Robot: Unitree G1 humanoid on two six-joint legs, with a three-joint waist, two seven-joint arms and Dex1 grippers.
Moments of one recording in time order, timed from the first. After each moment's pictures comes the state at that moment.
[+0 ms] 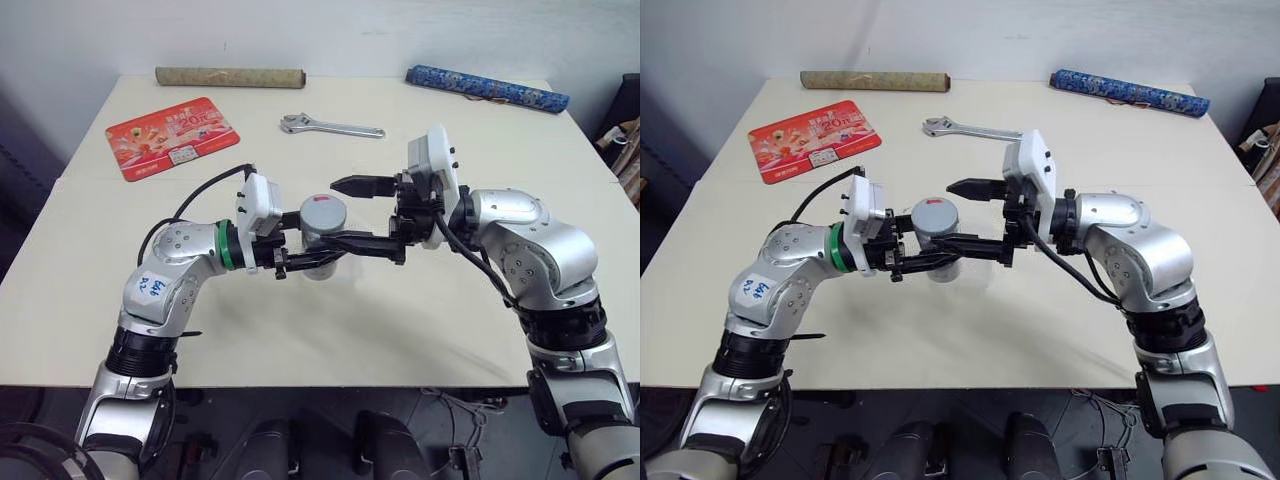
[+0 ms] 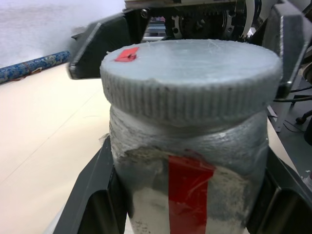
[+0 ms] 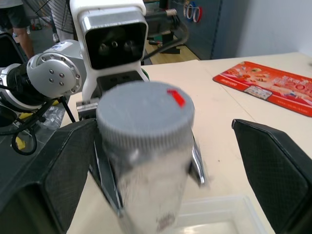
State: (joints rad) left arm -0.60 0.48 -0.06 -0.15 -0.48 0.44 -0.96; right arm -0.76 -0.58 0.06 -0.17 0.65 0.64 0.99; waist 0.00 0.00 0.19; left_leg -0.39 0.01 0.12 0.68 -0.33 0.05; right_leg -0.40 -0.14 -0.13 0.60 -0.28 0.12
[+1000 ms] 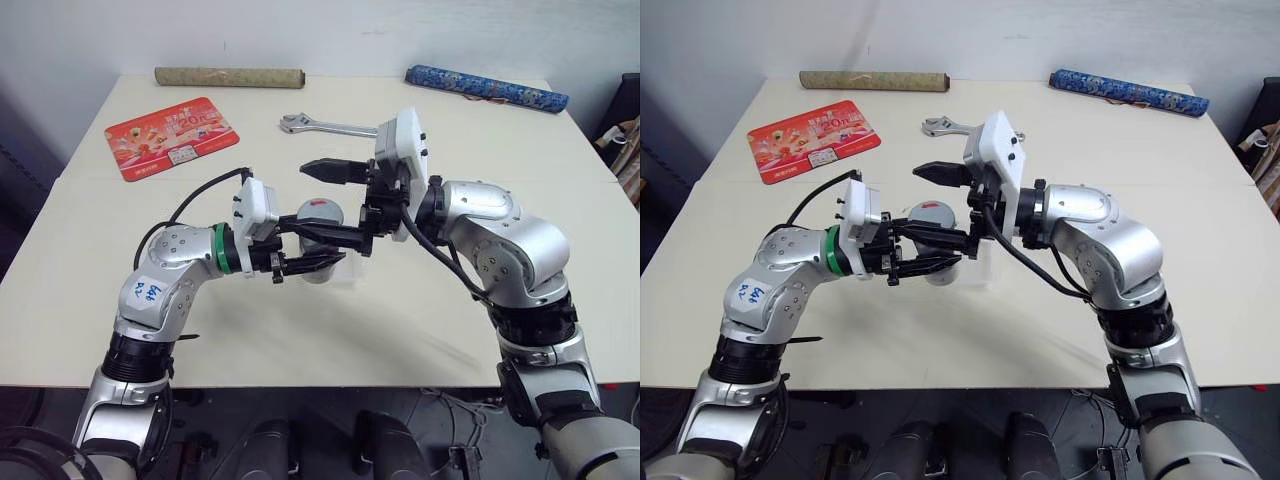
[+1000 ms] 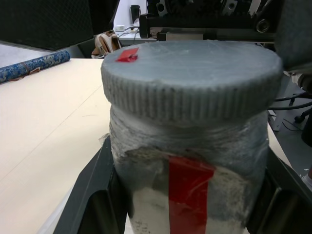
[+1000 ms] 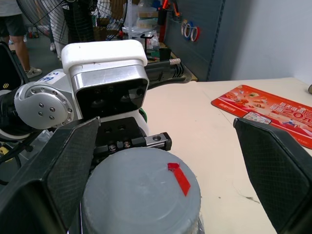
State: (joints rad) left arm -0.58 0.49 -0.06 -0.18 -0.48 0.45 -0.96; right arm -0.84 -0.42 0.13 -0.21 0.60 0.65 0.88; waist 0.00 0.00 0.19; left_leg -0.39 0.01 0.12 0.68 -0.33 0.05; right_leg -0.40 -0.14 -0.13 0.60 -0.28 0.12
